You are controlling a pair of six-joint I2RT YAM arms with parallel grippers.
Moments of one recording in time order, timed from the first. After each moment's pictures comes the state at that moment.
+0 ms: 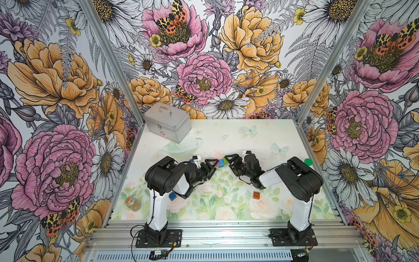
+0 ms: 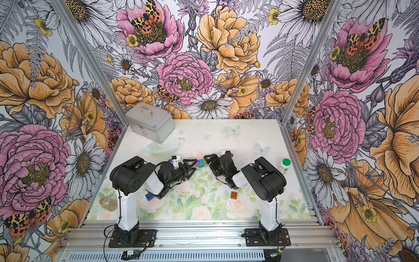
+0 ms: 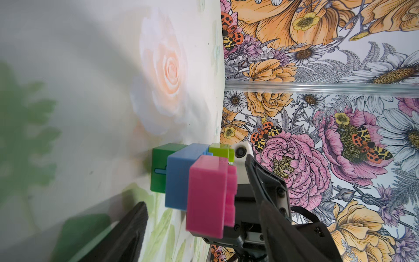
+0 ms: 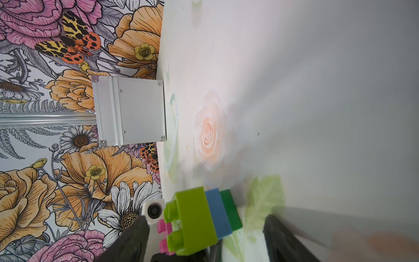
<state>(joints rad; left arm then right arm) -0.51 2.06 0.50 1.28 0.38 -1.47 0.54 1.92 0.69 0.81 -0.23 1.37</state>
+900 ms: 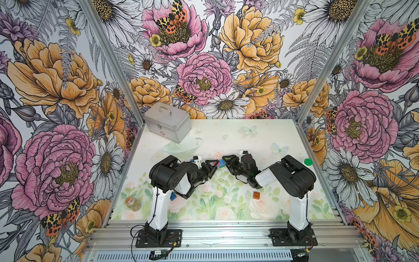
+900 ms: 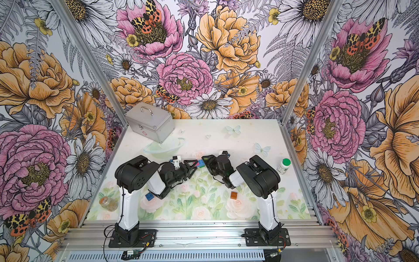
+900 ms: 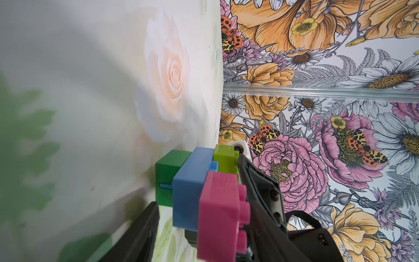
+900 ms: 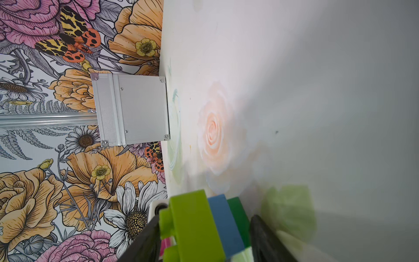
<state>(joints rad) -0.51 2.12 0.53 1.34 0.36 -1.50 0.57 1.99 0.73 0.87 -0.22 1.41</state>
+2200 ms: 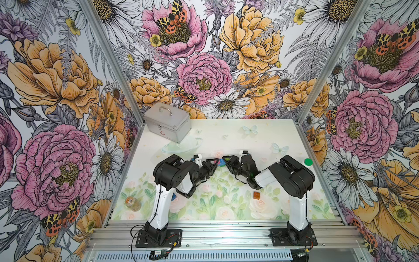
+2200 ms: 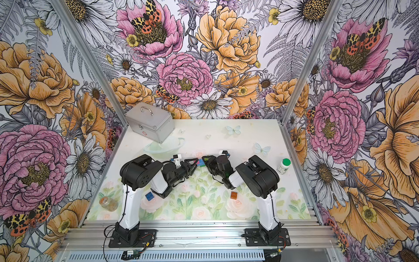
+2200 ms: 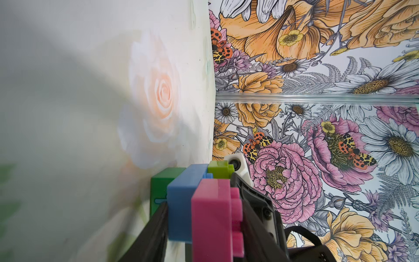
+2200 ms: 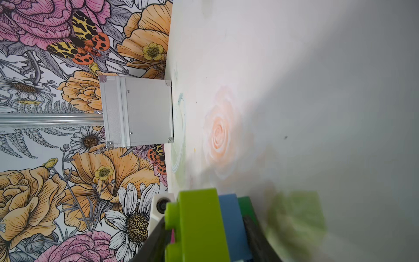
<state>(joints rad) -0.52 2.18 0.56 1.42 0.31 -1.51 0.58 2.01 0.73 0.92 -0.19 1.40</state>
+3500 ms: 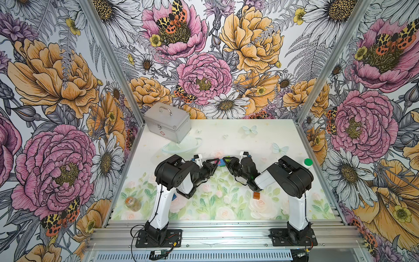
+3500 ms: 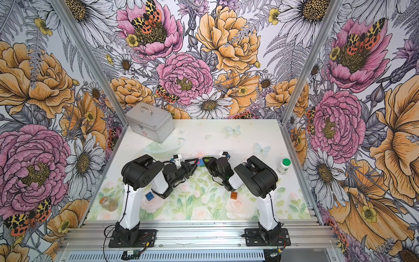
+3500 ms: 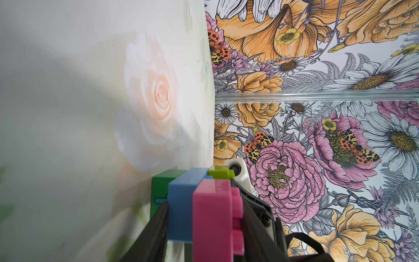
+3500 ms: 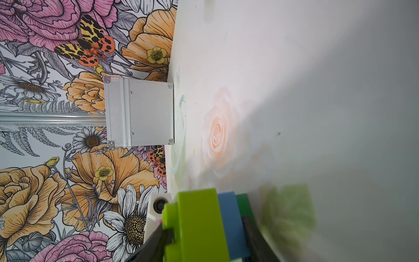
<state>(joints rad) -0.53 2.20 0.57 1.44 0.29 -1.48 0.59 2.02 0.69 0.98 -0.15 1.39</state>
